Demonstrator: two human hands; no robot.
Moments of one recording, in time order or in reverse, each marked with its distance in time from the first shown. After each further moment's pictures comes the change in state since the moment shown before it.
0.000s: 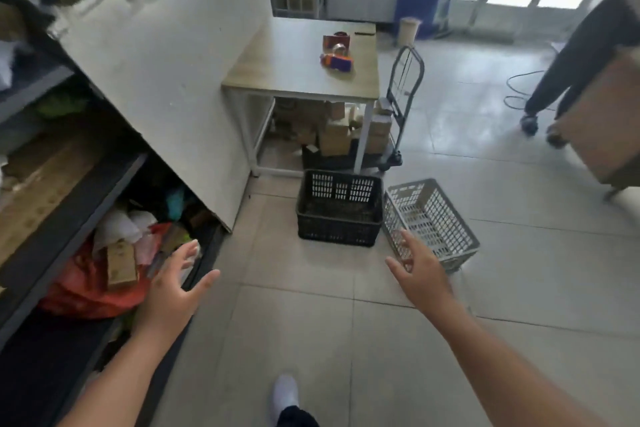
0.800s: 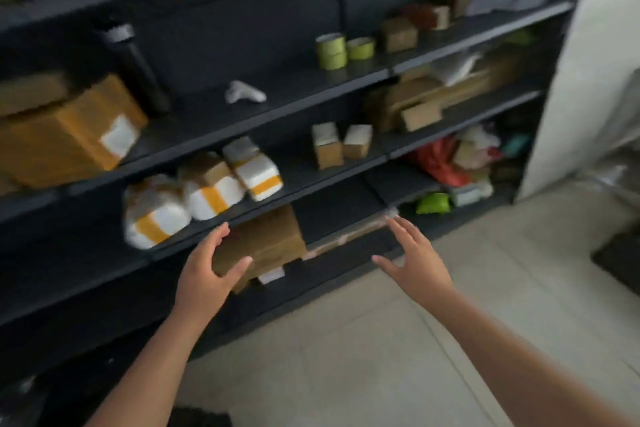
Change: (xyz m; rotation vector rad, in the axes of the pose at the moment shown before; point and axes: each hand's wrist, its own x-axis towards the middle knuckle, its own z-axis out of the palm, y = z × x) left_hand -0.748 -0.028 -0.292 0.371 0.787 -0.530; right_hand -0.537 -0.210 0.216 0.015 -0.733 -0.985
